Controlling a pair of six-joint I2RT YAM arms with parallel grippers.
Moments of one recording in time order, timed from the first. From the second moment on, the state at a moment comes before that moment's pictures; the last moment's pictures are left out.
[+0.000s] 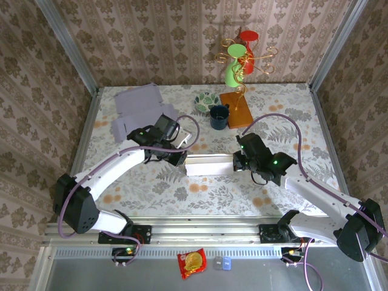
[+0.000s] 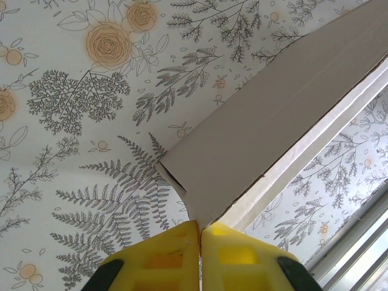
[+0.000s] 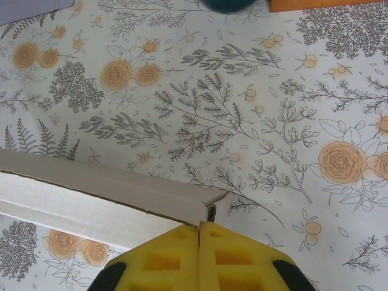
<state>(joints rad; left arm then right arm) -0.69 1.40 1.15 -0.84 0.25 -0.07 0.63 1.11 0.83 -0.58 0.15 0.45</state>
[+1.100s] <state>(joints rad) -0.73 1.43 1.20 -0.89 0.23 -0.51 0.65 1.12 0.84 -0.58 0.20 0.50</state>
